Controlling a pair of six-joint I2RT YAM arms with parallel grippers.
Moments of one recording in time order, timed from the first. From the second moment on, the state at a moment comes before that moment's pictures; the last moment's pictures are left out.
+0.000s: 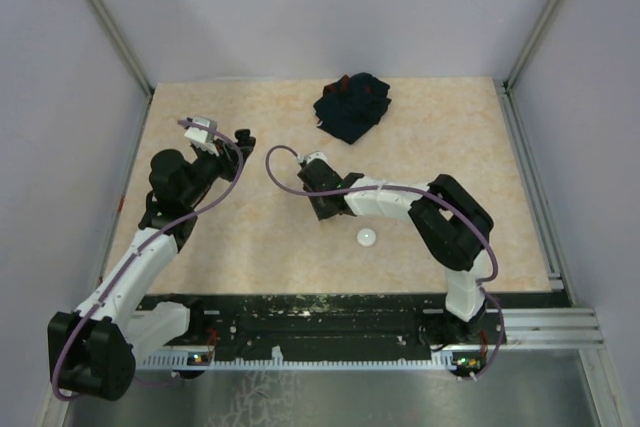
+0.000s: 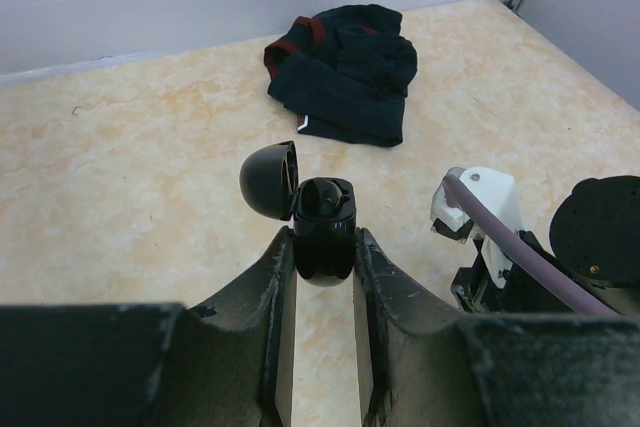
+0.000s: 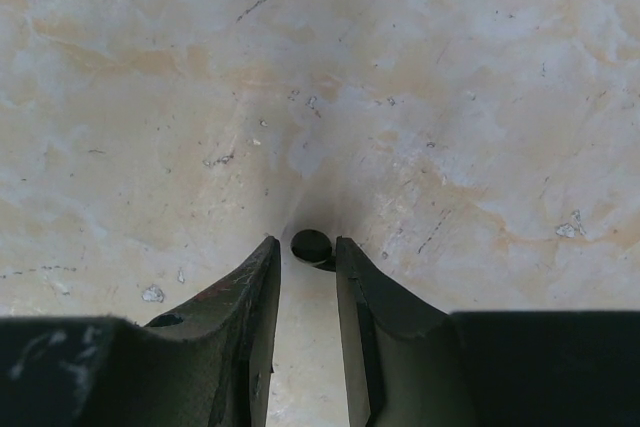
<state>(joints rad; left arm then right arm) -0.21 1.00 0.64 0.32 0.33 -0.15 0.87 1.89 1.22 -0.32 0.25 0.31</state>
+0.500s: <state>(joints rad) -0.21 1.00 0.64 0.32 0.33 -0.15 0.87 1.91 1.22 -0.31 0.26 0.32</state>
